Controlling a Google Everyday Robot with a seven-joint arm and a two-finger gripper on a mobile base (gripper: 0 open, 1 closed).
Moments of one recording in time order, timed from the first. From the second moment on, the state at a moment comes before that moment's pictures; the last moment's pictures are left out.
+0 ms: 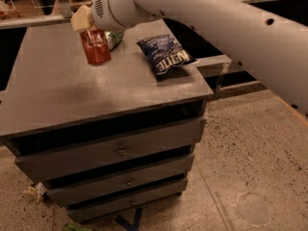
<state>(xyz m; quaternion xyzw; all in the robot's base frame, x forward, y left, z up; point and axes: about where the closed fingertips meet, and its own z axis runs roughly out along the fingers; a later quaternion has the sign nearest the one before) 0.649 0.155 0.995 -0.82 -0.24 -0.41 0.33</state>
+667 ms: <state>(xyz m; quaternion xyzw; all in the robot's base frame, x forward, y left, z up) 0.642 0.163 0.982 -0.78 -0.26 -0.43 0.36</state>
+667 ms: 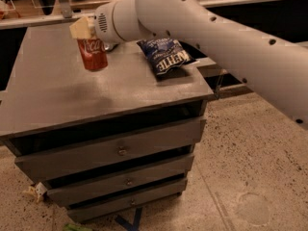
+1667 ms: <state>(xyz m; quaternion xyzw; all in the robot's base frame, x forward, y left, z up) 0.628 0.170 0.964 -0.72 -0.30 -0.51 0.36</state>
